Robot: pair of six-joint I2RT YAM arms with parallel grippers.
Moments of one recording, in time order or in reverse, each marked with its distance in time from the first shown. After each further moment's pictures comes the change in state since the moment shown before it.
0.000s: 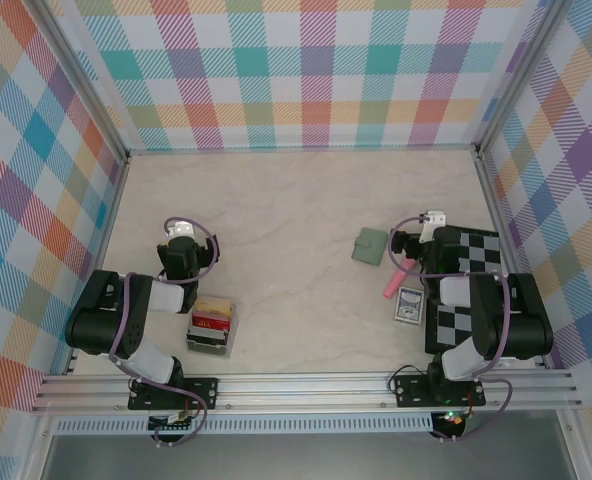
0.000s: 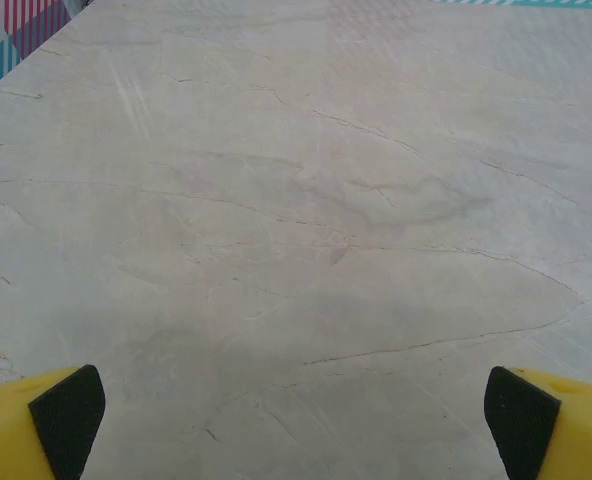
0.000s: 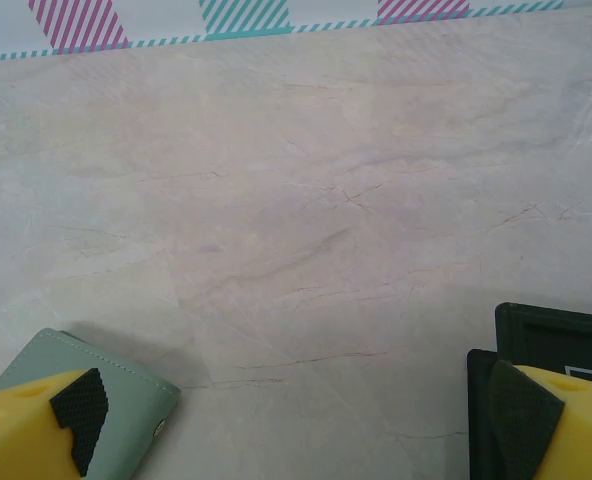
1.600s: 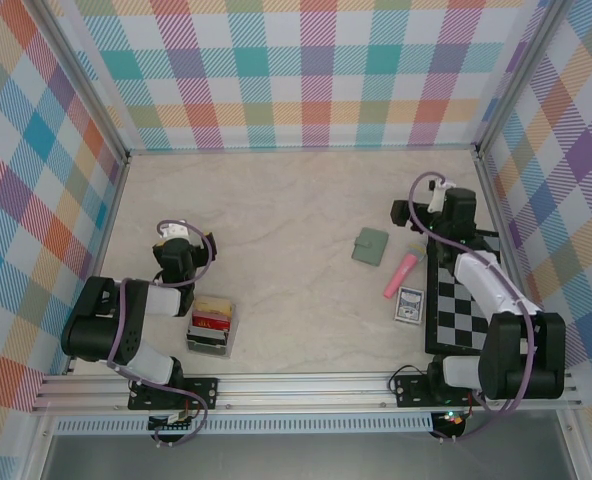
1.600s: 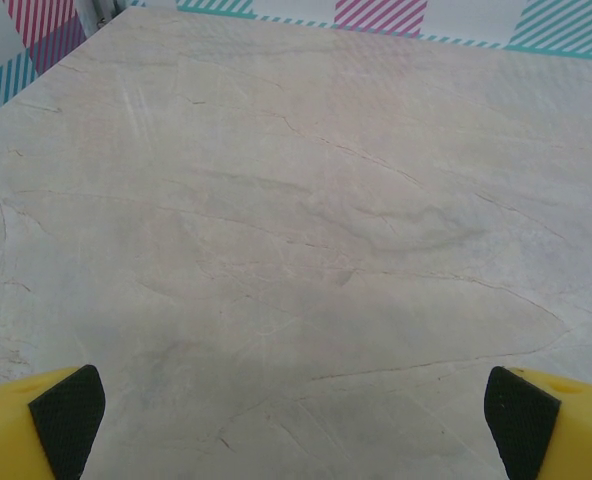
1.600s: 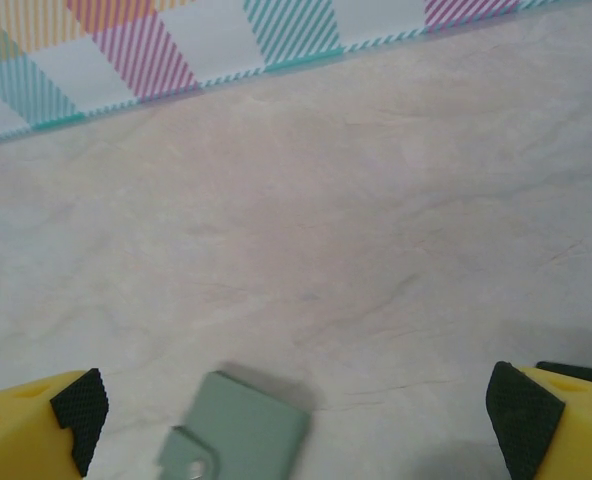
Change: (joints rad) left arm 0.026 -0.045 -0.031 0.037 0.030 -0.030; right arm 0.000 -0.227 0.407 -0.781 -0.133 0.167
